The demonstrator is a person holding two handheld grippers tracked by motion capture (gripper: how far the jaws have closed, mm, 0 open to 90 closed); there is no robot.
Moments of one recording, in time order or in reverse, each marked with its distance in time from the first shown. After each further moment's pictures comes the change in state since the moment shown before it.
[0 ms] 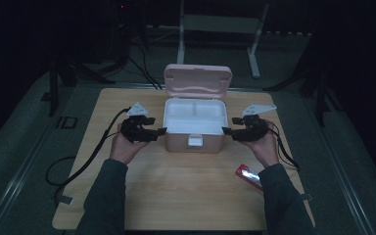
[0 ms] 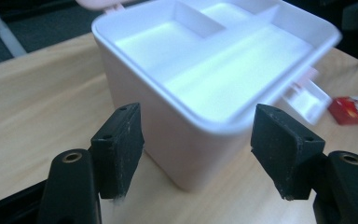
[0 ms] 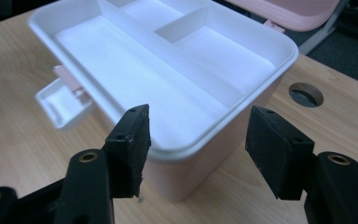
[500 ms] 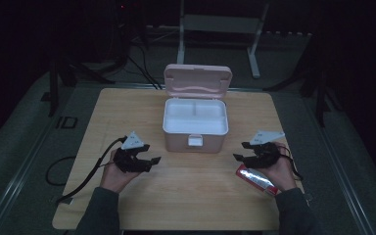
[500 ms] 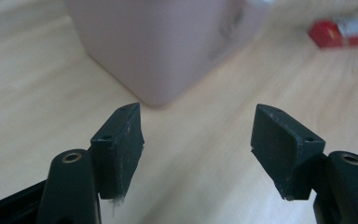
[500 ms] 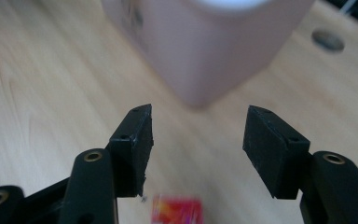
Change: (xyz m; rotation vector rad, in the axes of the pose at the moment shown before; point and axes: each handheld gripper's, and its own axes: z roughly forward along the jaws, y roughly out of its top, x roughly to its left) left arm -0.032 -0.069 -0.027 0.046 -0.018 0.054; right arm 0.022 -0.064 -0.034 0.114 0.011 -0.134
